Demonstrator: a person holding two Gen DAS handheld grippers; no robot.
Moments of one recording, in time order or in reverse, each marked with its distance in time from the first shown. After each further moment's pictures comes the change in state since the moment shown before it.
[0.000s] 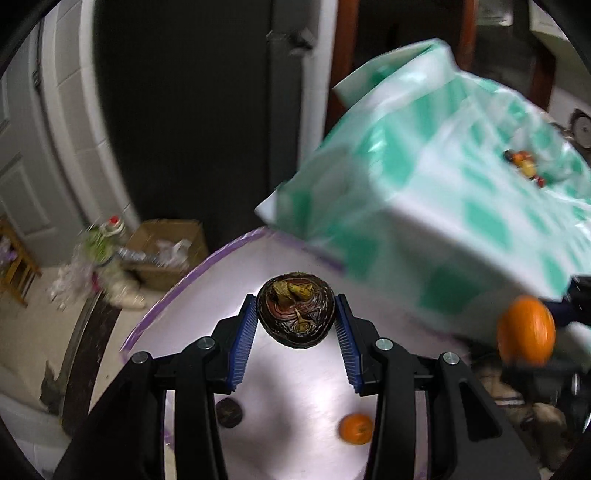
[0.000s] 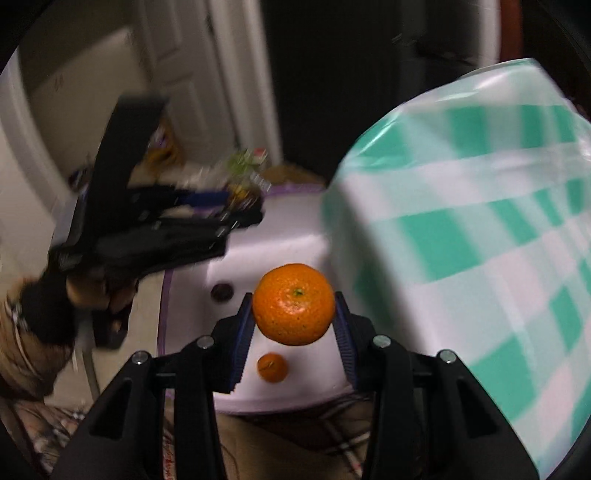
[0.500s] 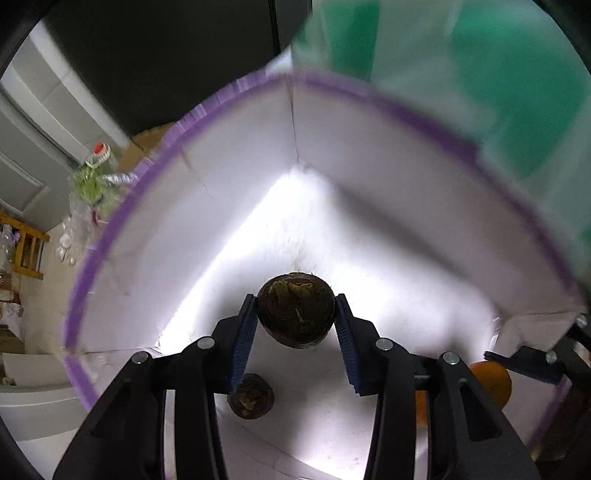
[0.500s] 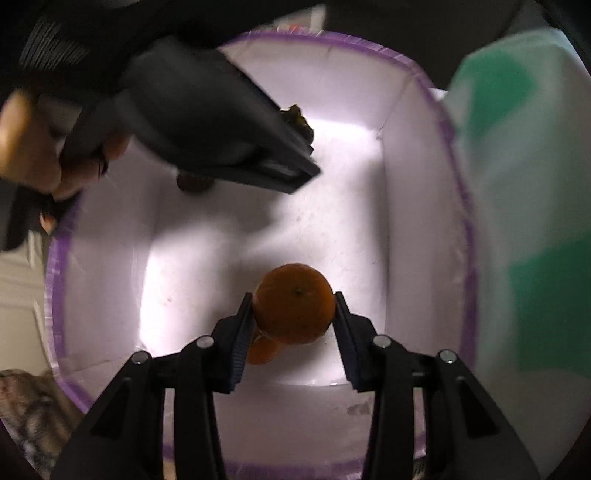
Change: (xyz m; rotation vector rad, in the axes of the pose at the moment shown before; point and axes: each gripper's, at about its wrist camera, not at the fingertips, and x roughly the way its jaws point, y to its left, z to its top) left arm 0.141 0.014 -0.022 0.093 0.468 0.083; right arm 0.159 0.052 -0.021 -0.279 0.433 -0.095
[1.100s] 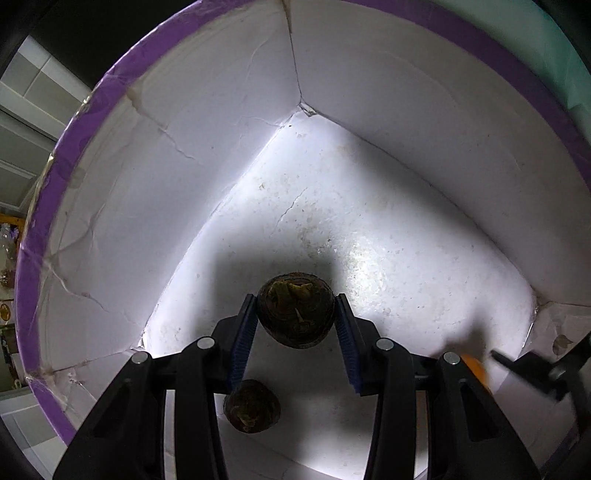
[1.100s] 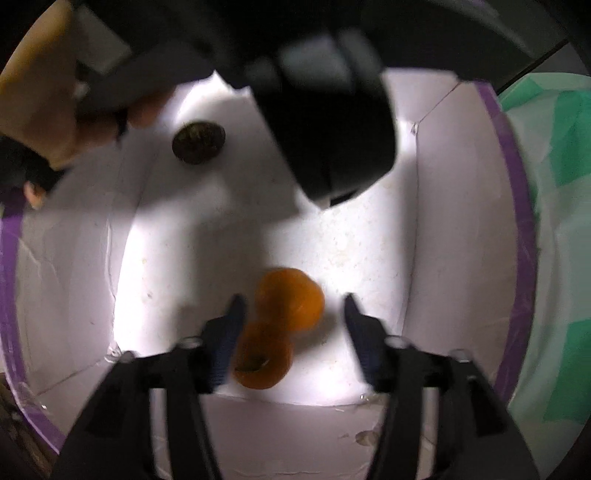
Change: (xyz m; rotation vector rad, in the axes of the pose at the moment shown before) left arm 0.040 0.000 -0.001 0.015 0.119 0.013; right arm 0.017 0.021 0.014 -0.086 0.046 -0.046
